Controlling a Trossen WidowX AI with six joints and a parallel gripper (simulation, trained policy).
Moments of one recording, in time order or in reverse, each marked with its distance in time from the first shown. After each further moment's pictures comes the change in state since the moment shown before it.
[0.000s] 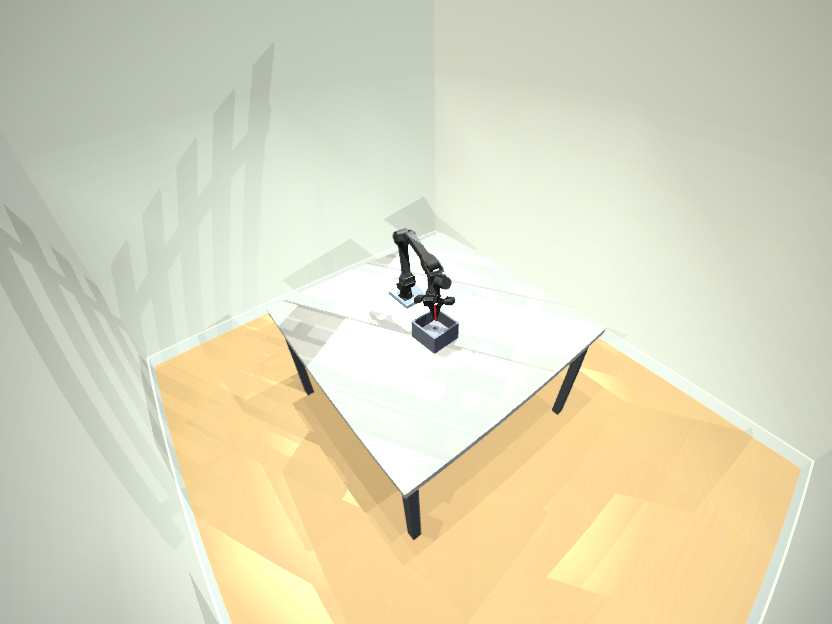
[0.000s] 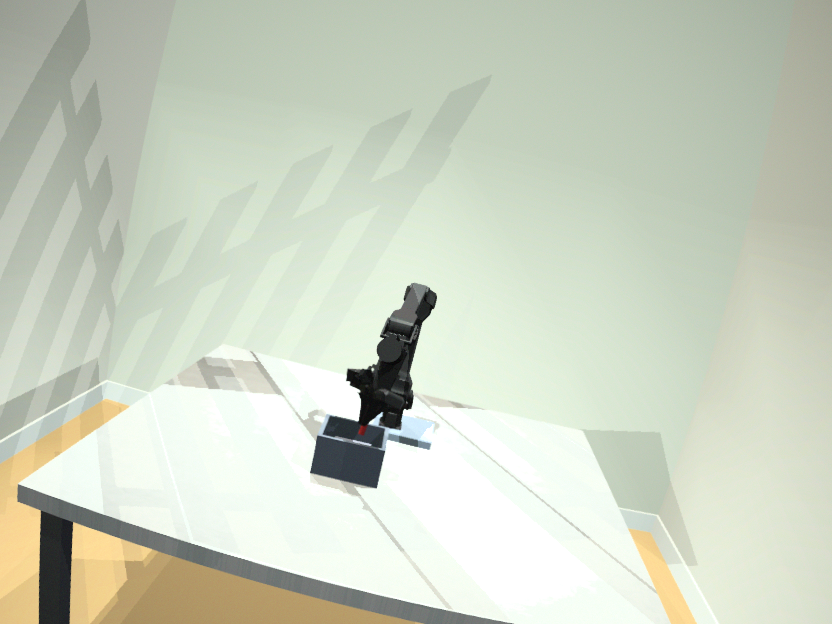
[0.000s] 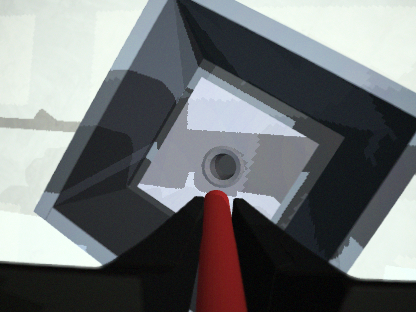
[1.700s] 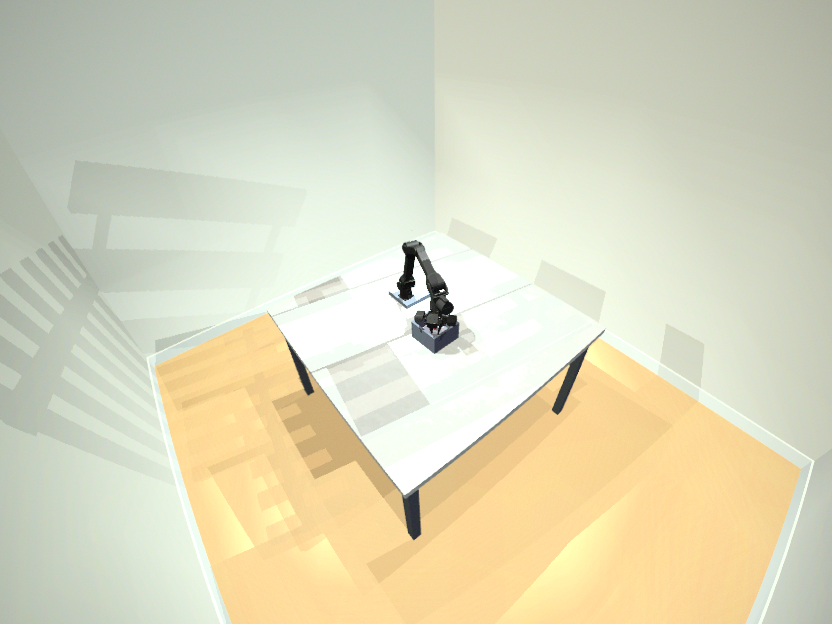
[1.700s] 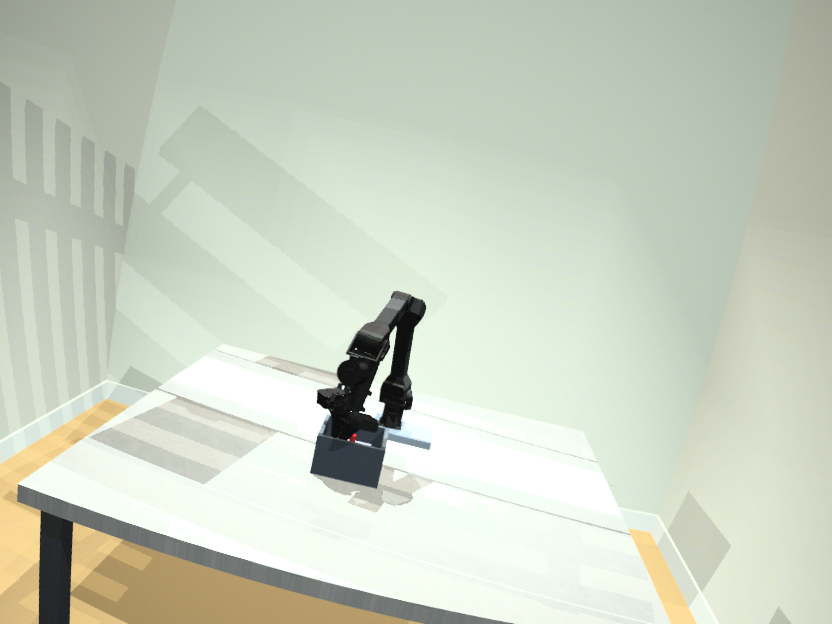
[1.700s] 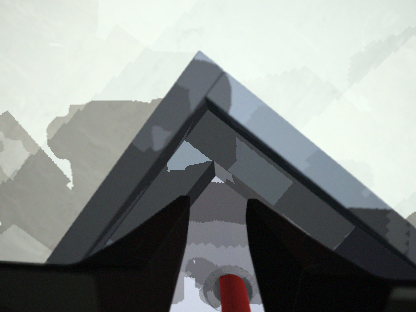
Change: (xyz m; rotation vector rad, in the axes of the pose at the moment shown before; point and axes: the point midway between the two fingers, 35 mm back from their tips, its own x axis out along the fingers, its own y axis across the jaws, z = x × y) arm 0.062 0.017 0.054 -0.148 0.145 -0.129
